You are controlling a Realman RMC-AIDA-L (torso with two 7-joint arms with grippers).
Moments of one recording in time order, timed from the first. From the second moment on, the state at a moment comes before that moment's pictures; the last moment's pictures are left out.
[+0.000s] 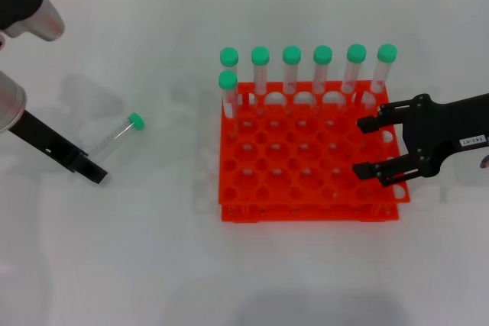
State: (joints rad) left arm -0.73 -1.98 1.03 0.83 2.73 1.47 -2.30; right arm 0.58 1.99 -1.05 -0.87 -1.99 -1.57 1.51
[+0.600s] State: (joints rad) left arm -0.73 -1.98 1.01 0.82 2.74 1.46 -2.30; right arm 0.59 1.99 -1.05 -0.87 -1.99 -1.56 1.51
